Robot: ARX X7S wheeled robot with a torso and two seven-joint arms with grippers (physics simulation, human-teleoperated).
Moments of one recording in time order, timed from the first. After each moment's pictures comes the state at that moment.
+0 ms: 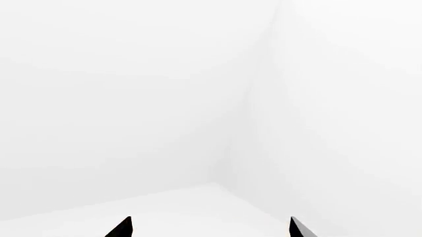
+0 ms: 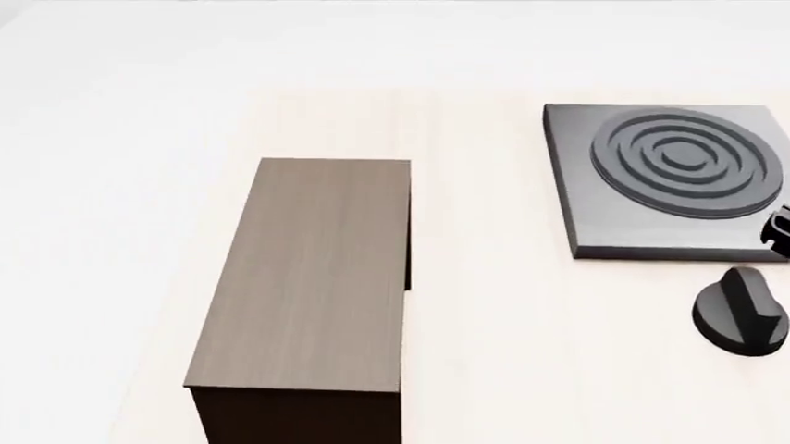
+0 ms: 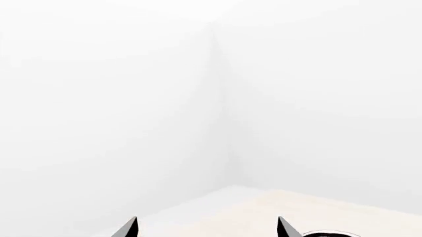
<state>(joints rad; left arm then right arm) -0.59 -0.18 -0.25 0.16 -0.25 -0.38 -0.49 0.50 0.25 0.32 -0.49 0.11 0.65 0.36</state>
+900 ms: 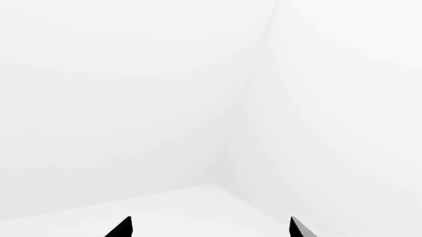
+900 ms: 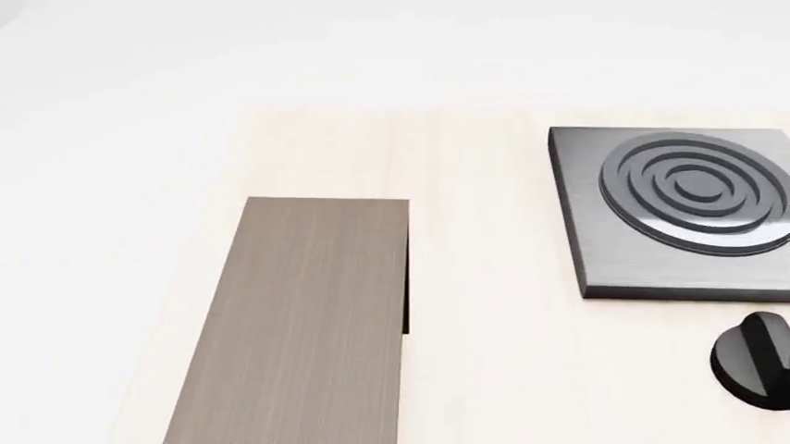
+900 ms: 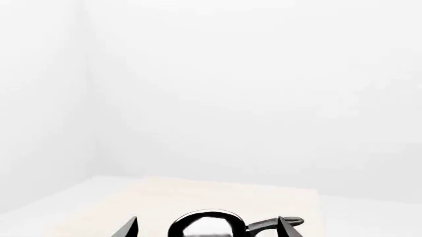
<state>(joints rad) -0.59 -0.20 -0.23 0.15 -0.27 -0.37 -0.51 0.58 0.26 0.32 -0.28 -0.14 0.68 0.70</state>
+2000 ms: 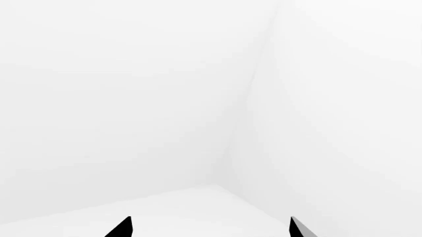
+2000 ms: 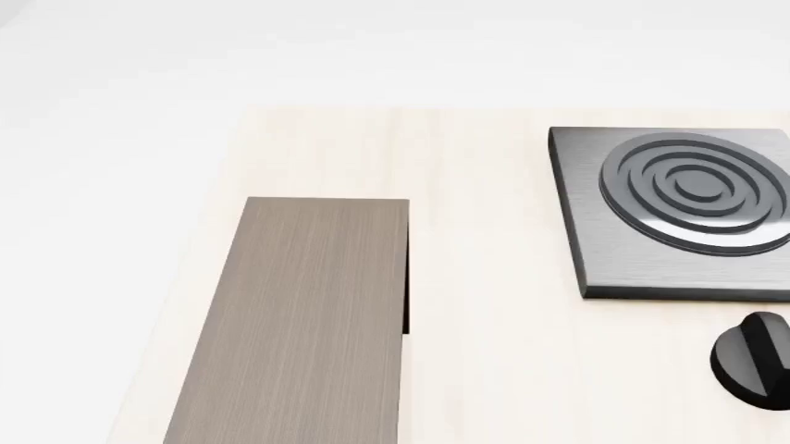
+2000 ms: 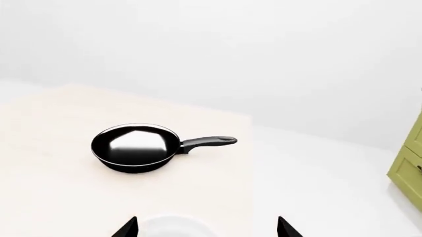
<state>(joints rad) -0.59 -0.21 -0.21 0.14 -0.28 -0.36 -0.53 0.69 0.25 0.42 -0.08 -0.19 0.94 0.81</state>
